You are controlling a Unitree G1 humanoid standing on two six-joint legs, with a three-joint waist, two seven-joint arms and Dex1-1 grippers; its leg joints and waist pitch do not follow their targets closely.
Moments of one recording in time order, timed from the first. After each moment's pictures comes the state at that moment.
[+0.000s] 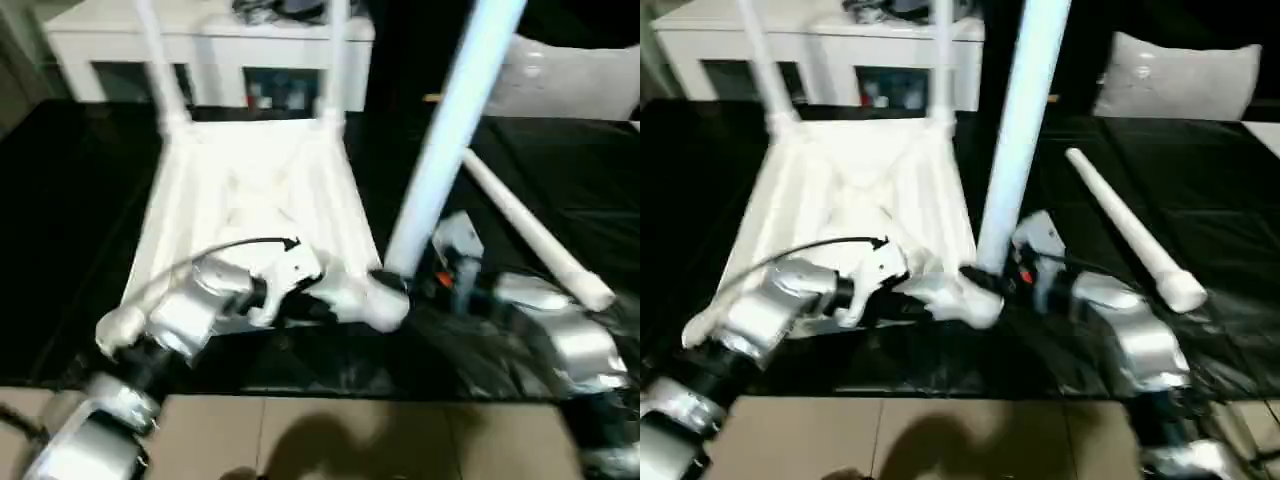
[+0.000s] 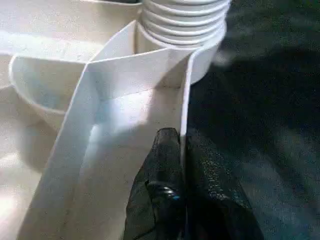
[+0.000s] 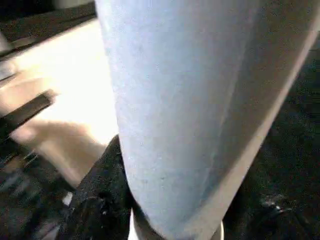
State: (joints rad) left arm -0.54 0.26 -0.37 0.33 -0.05 0.52 -0.89; right arm -0.40 -0.32 0.08 0.20 0.25 0.43 0.68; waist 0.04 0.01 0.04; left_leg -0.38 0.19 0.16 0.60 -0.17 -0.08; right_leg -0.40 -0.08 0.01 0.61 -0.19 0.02
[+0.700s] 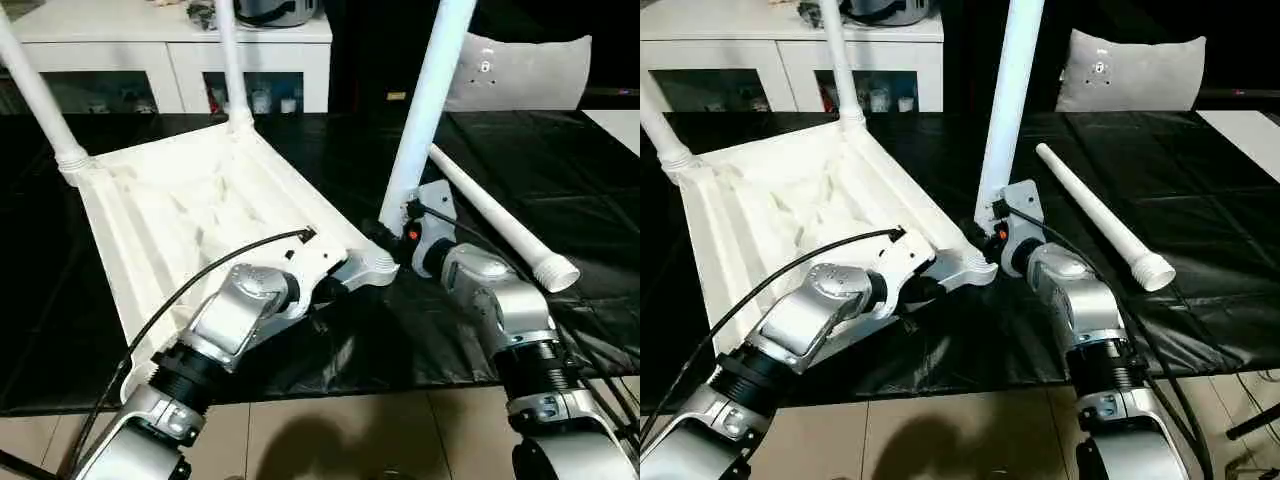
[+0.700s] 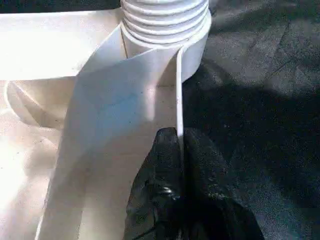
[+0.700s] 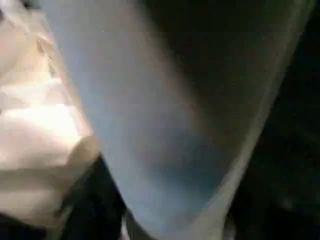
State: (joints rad) left arm -0.55 0.20 -0.37 0.30 0.03 0.58 -0.71; right arm -0.54 -0.18 0.04 0.43 0.19 0.43 0.47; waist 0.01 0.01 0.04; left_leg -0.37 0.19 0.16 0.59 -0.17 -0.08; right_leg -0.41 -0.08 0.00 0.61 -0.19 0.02
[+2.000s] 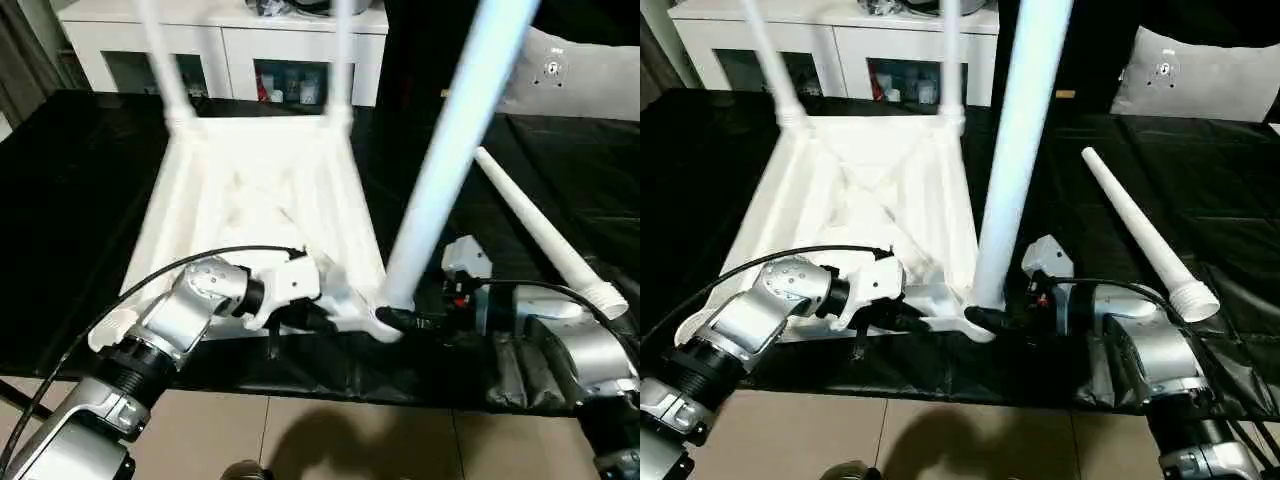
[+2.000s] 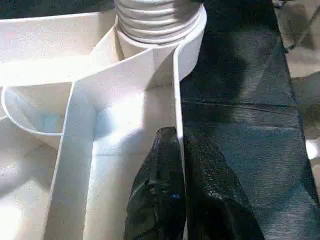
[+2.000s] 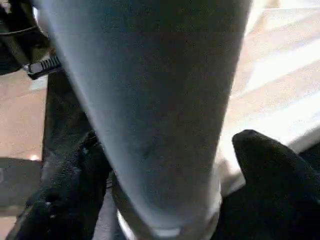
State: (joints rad) left arm -0.56 0.43 -0.46 0.38 0.00 0.13 -1.20; right arm -0.35 -0.50 0.15 0.26 0.27 0.23 1.15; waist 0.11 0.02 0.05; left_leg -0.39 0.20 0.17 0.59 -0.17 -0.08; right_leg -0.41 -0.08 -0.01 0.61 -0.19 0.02
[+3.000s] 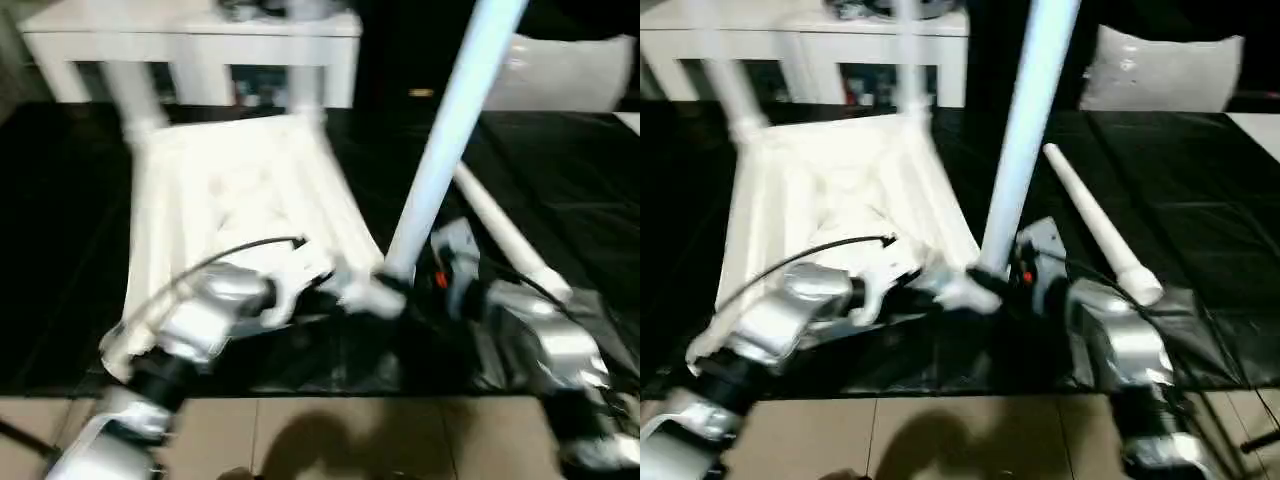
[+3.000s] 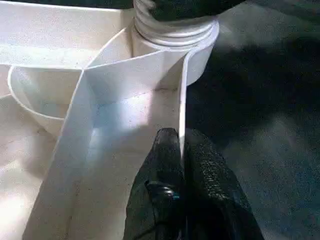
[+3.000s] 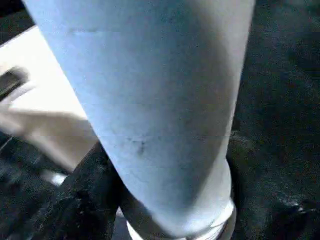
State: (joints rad) left arm -0.53 0.21 -0.34 0.32 0.00 0.49 -0.85; right arm -0.41 -0.26 0.02 0.30 0.24 0.45 0.67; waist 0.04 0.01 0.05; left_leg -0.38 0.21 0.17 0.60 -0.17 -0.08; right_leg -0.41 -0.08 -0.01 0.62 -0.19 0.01
